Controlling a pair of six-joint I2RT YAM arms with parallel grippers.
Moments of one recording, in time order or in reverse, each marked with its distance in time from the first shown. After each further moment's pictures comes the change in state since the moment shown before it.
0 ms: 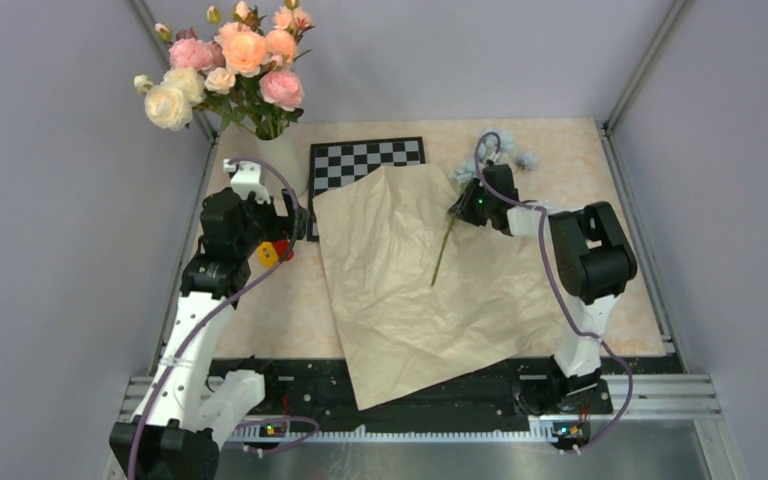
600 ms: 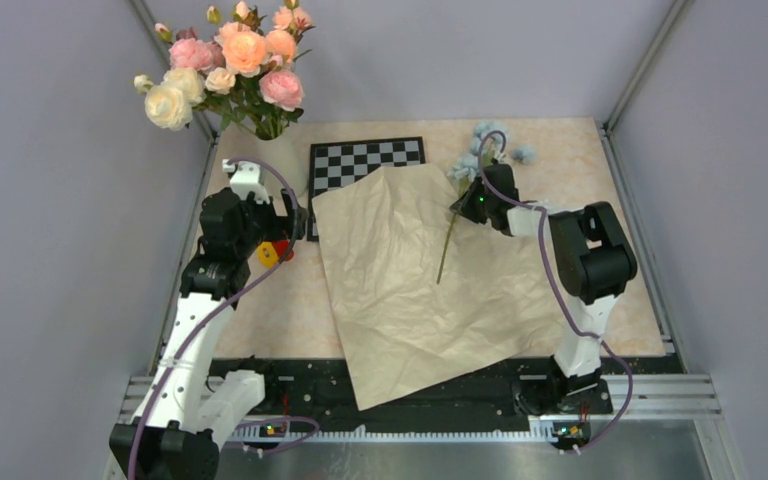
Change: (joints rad) left arm 0.000 -0.006 0.000 0.000 -0.008 0.000; right arm 0.000 0.004 -0.002 0.032 0.050 0.071
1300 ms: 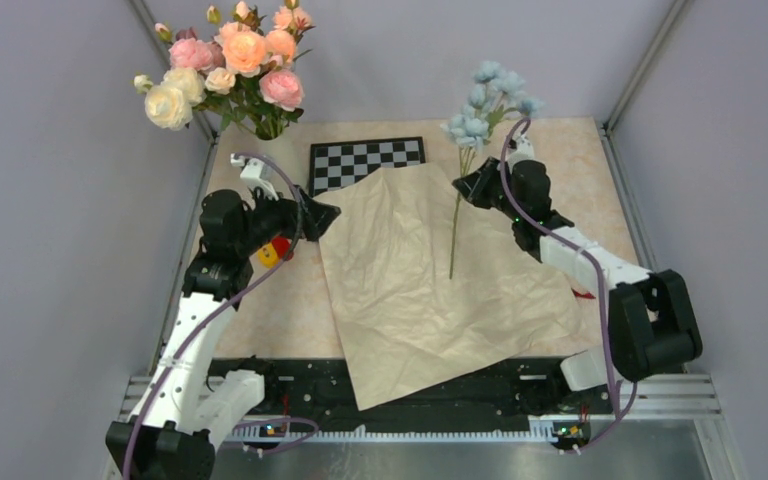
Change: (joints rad) left arm -0.040 0.000 0.000 0.111 0.330 -0.220; right arm 0.031 -0.464 -0.193 0.098 -0.045 -0.129
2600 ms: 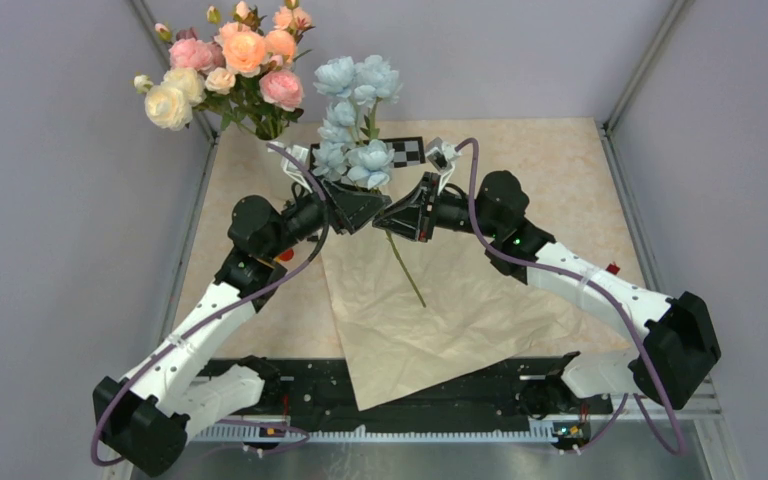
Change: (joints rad) left arm -0.355 0.092 -0.014 0.581 0.058 -0.428; right arm 0.415 -0.178 0.110 0.122 -0.472 -0.143
